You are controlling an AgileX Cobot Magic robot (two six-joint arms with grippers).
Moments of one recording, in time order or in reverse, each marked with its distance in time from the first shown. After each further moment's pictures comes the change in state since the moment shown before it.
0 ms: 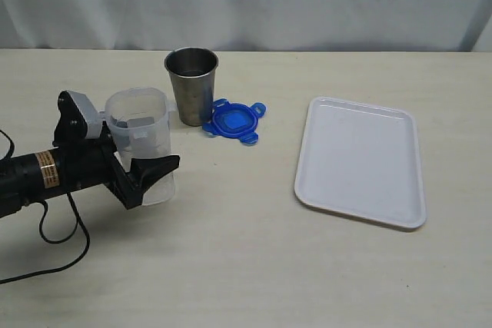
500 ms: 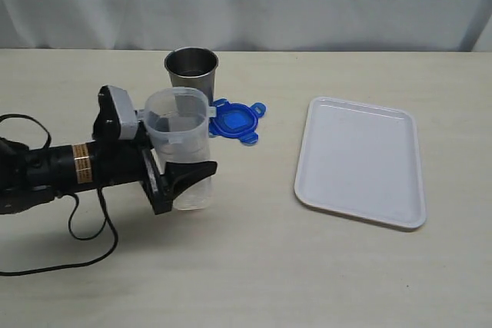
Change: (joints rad) left arm -0.130 0.002 -0.083 0.077 -0.022 -0.033; right arm 0.000 0.000 0.000 0.000 0.000 0.000
